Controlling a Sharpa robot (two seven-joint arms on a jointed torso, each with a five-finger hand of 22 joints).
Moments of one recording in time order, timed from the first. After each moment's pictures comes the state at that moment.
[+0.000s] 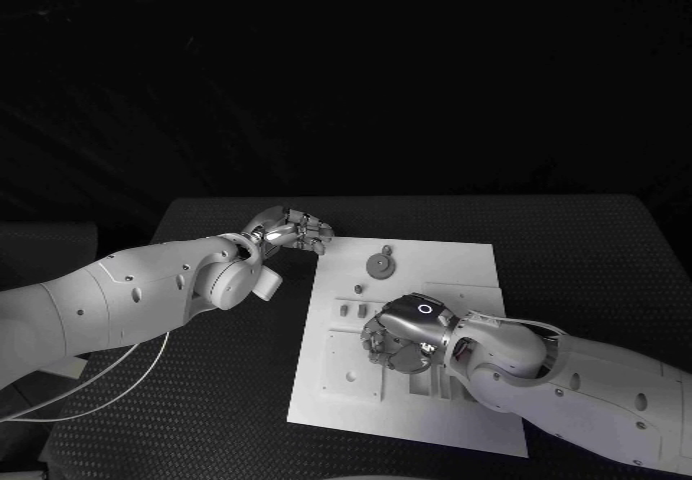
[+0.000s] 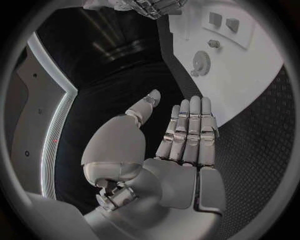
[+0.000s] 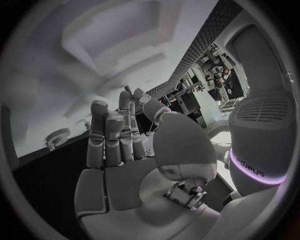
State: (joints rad) left arm 1.20 -0.78 -0.11 1.25 -0.30 -0.19 0.28; left_hand 1.04 -0.08 0.45 -0.29 0.08 0.86 0.18 0.25 0.52 1.10 0.14 0.08 0.23 0.90 0.11 0.58 0.43 0.04 0.94 0.01 0.07 0.93; right arm 1.04 -0.67 -0.12 1.54 -1.77 -0.33 0.08; right_hand 1.18 -0.04 0.55 -0.29 0.05 1.06 0.10 0.32 0.58 1.33 0.02 0.12 0.45 1.24 -0.08 1.23 0.84 0.23 1.15 -0.01 0.80 1.31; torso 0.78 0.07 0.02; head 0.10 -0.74
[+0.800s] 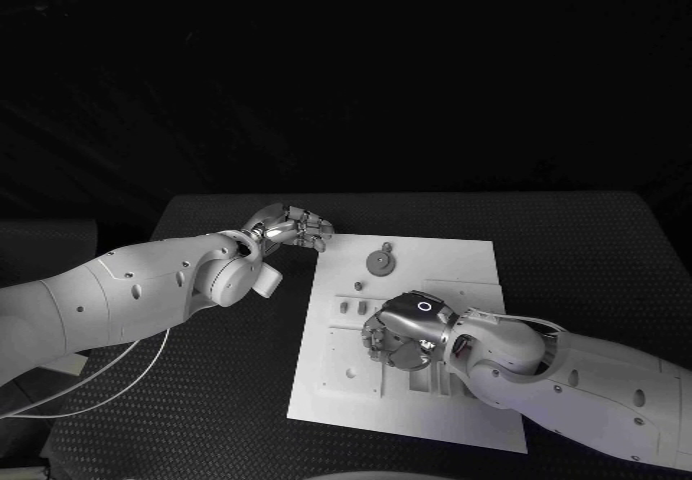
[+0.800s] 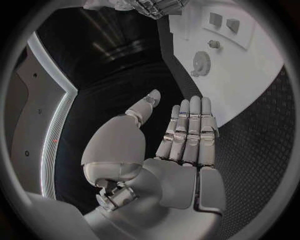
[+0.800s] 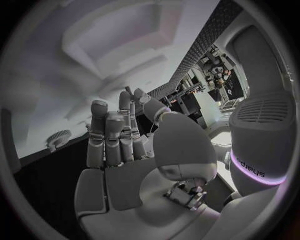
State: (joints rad) left arm 1.20 -0.78 -0.11 1.26 -0.30 -0.19 0.28; left_hand 1.04 -0.08 0.45 -0.29 0.08 0.86 0.18 0.25 0.52 1.10 0.14 0.08 0.23 0.90 0.11 0.58 0.43 0.04 0.94 0.01 0.07 0.92; right arm 1.04 -0.66 -0.13 1.54 -1.77 -0.32 0.08; right_hand 1.18 -0.04 0.55 -0.29 0.05 1.05 0.10 0.32 0.58 1.33 0.02 0.12 0.45 1.24 -0.08 1.23 0.84 0.23 1.15 -0.01 0.80 1.31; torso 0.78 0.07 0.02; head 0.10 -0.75
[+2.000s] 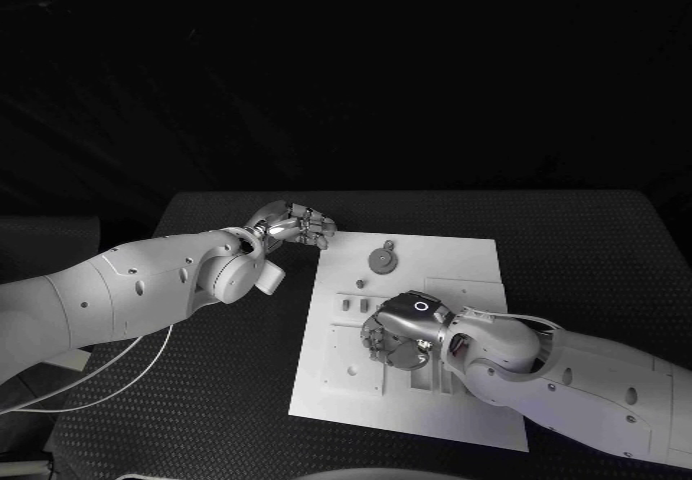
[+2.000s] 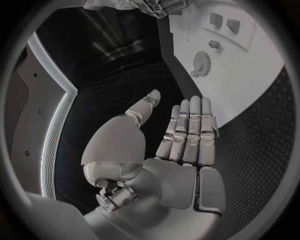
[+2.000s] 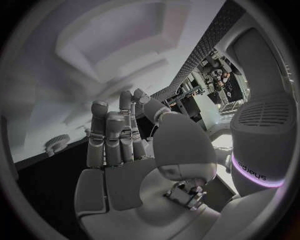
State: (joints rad) left arm 1.20 -0.78 -0.11 1.26 -0.30 -0.19 0.28; left_hand 1.04 -0.08 0.45 -0.29 0.08 0.86 0.18 0.25 0.52 1.10 0.14 0.08 0.23 0.89 0.11 0.58 0.44 0.04 0.94 0.01 0.07 0.92; right arm 1.05 -0.64 -0.14 1.51 -1.79 -0.30 0.07; right_hand 1.18 -0.04 0.55 -0.30 0.04 1.06 0.10 0.32 0.58 1.33 0.02 0.12 0.45 1.24 -0.08 1.23 0.84 0.23 1.15 -0.01 0.80 1.31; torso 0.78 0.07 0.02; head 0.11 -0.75
